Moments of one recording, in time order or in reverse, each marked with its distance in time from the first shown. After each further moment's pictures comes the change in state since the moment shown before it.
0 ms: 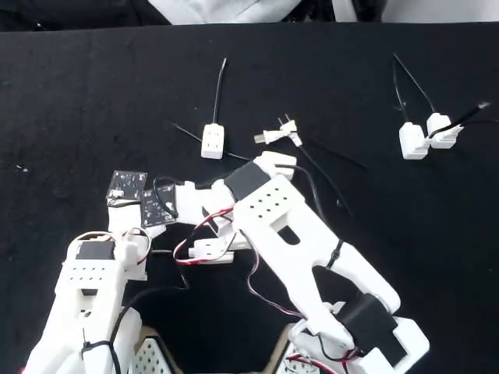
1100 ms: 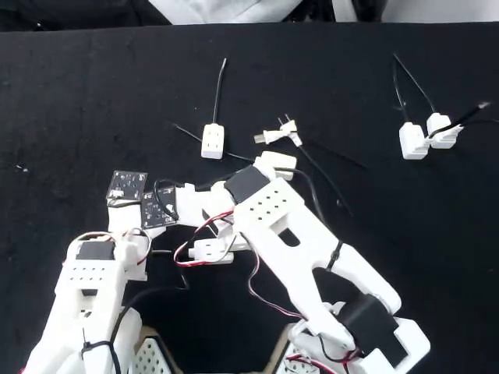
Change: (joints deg) left arm 0.0 0.0 0.4 0.0 0.0; right arm -0.2 -0.1 2.5 -3.1 0.0
